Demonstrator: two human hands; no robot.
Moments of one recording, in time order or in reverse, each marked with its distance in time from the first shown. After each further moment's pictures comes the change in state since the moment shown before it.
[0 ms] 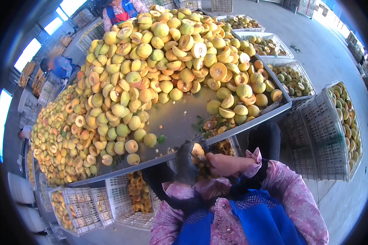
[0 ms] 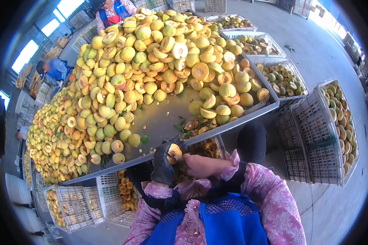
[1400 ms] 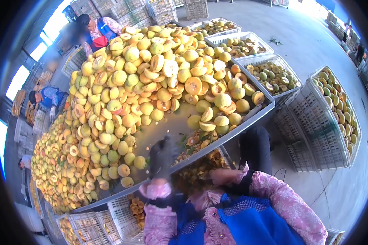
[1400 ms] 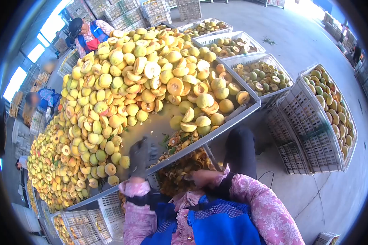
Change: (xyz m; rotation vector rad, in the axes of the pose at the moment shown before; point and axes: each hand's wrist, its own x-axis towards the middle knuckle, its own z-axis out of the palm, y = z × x) left_hand 0.087 0.039 -0.006 -0.167 0.037 -0.552; right_hand 0.008 0.092 0.036 -0.088 -0.234 0.360
